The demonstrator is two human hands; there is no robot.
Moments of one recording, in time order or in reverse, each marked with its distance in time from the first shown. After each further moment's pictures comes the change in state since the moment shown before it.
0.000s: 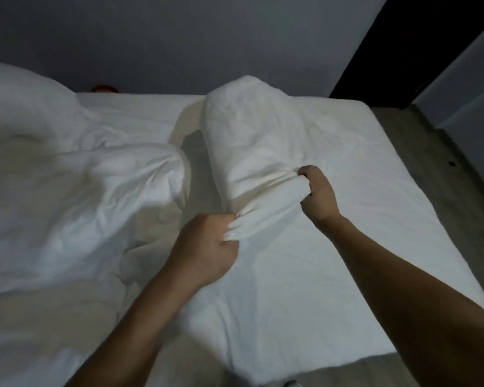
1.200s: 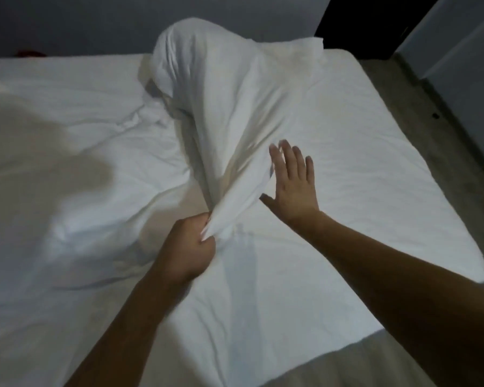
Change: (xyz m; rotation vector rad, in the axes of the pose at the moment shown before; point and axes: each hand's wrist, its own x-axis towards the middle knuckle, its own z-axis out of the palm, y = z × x) left_hand 0.067 -0.087 0.105 -0.244 -0.122 -0.148; right_hand 0.001 0.085 0.081 -0.555 -0.096 0.009
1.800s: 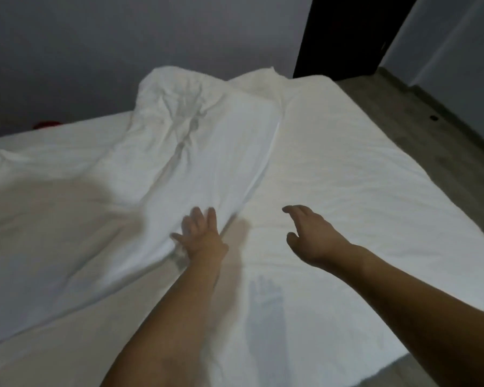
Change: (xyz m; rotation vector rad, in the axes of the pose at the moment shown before) left_hand 0.122 -0.045 0.111 1.086 -0.099 -0.368; right_hand -0.059 0.068 -0.054 0.348 -0.363 0.161
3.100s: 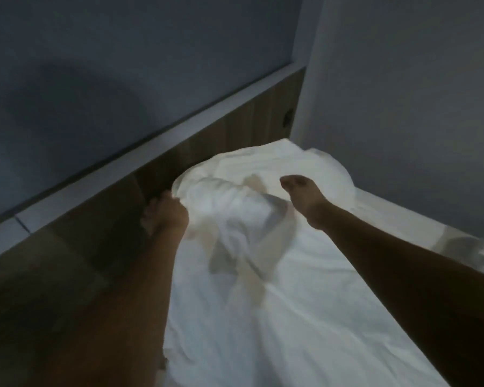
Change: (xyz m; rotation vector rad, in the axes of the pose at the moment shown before) left_hand -0.298 -0.878 -0.101 -0.769 0.611 -1.091; right_hand -0.069 -0.873 0.176 0.561 -0.285 -0.570
